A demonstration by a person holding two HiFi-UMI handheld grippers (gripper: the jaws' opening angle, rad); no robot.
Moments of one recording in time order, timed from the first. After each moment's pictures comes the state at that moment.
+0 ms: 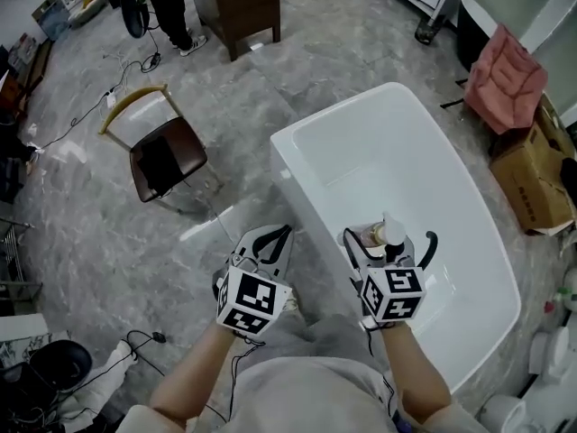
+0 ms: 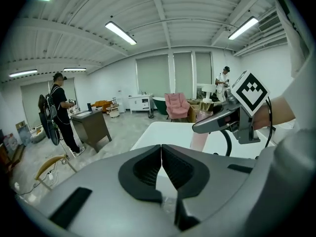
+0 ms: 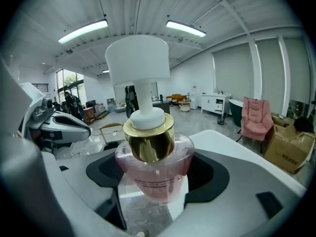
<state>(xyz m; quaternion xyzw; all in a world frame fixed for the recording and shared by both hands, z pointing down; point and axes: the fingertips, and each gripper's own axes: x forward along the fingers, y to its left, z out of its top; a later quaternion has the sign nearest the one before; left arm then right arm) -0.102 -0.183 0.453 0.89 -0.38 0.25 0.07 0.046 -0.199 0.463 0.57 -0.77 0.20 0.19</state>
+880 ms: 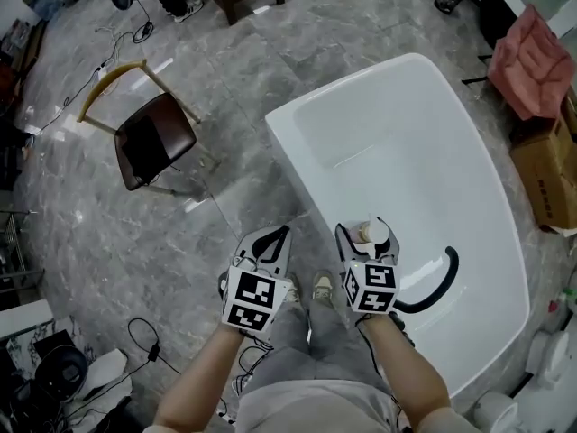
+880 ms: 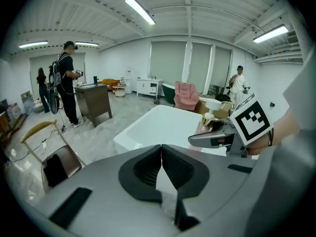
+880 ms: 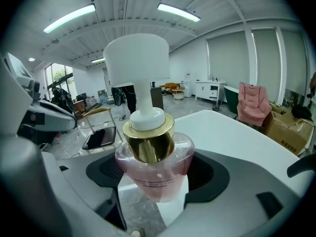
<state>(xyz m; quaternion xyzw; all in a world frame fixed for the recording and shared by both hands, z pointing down) -0.067 -0.248 0.581 0.86 -0.40 0.27 0.18 0.080 -0.264 0.634 0.59 -0.74 0.24 0.23</state>
